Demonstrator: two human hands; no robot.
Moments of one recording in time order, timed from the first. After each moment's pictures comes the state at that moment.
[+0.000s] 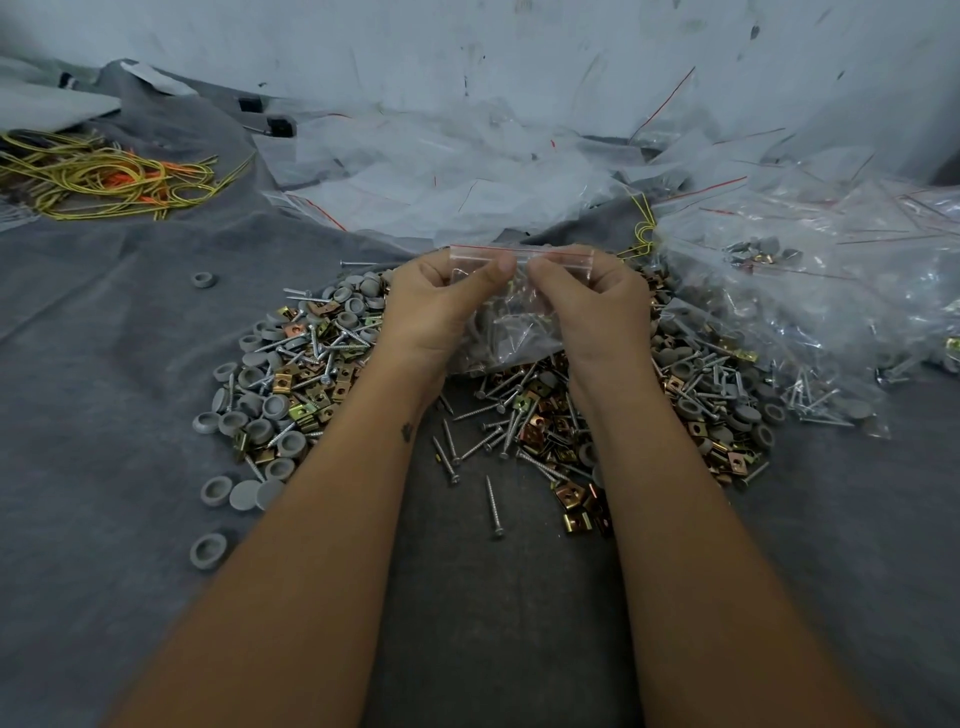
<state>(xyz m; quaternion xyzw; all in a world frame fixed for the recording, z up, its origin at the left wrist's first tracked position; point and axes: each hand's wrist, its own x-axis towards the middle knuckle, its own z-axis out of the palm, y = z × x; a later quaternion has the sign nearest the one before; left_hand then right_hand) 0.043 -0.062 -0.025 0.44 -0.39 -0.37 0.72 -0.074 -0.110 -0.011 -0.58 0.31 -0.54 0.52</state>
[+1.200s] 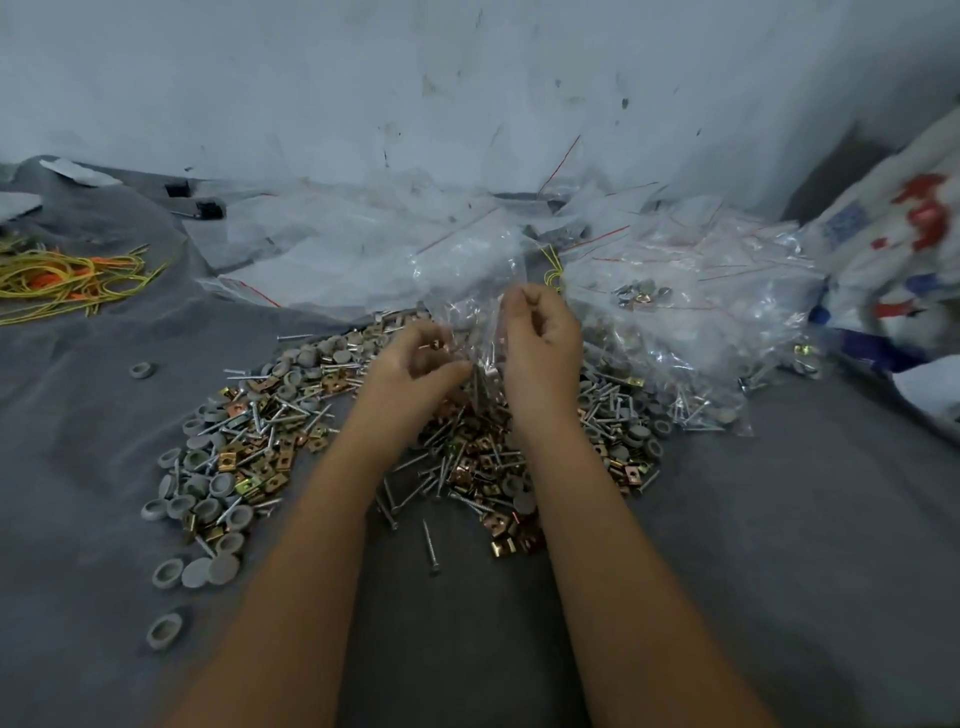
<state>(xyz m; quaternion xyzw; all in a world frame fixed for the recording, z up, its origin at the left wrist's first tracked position) 0.017 -0.051 -0.011 0.55 -0.50 -0.35 0.57 -0.092 -0.108 0.002 -0.58 0.37 -0.60 0.41</state>
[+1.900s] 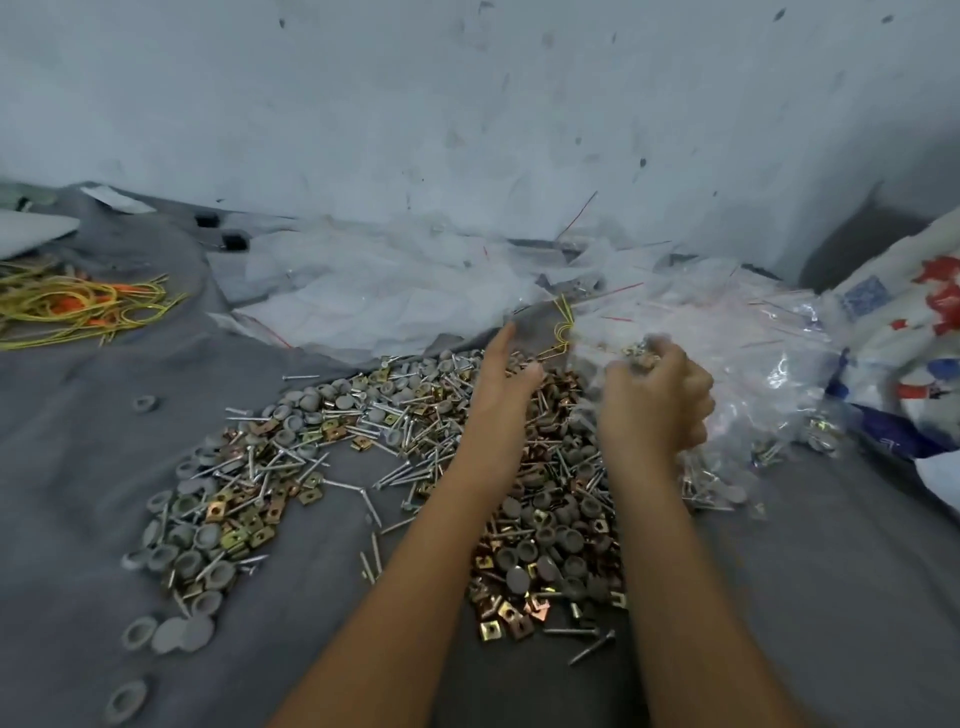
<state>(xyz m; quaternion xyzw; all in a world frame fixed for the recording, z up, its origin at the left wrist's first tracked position) -0.050 -0.106 -0.001 0.48 -0.45 -0.39 0.64 -0.153 -0.155 0.022 -0.53 0.67 -0.50 0.17</state>
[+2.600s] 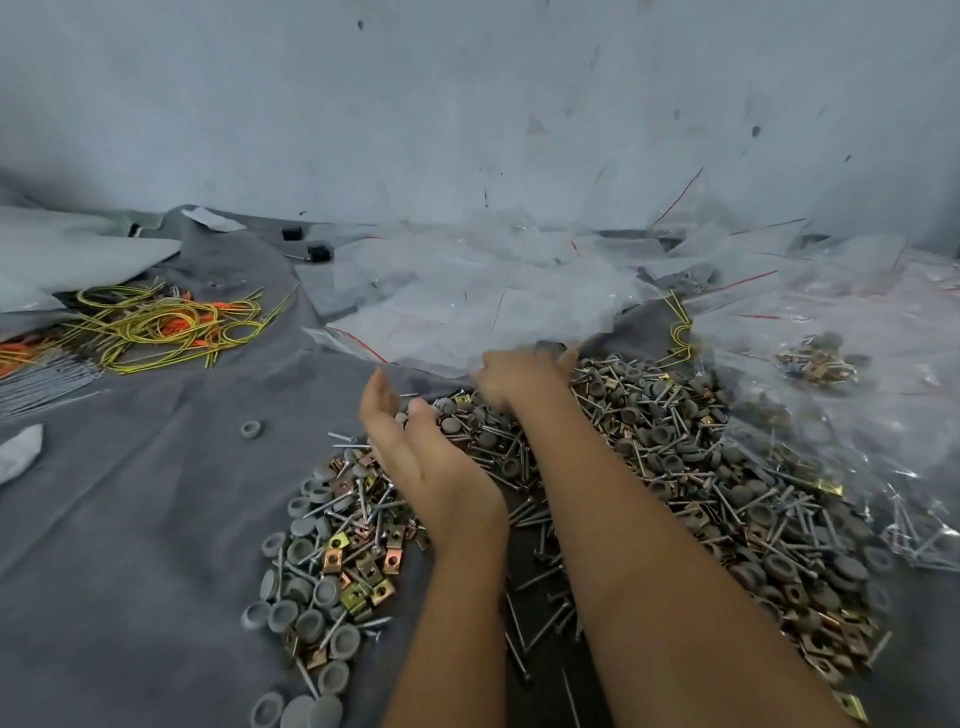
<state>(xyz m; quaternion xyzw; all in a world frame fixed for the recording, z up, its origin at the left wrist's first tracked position) 0.047 -0.085 -0.036 0.50 -0.14 -0.07 0.85 0.054 -0.212 -0.010 -0.85 0.53 0.02 0.07</state>
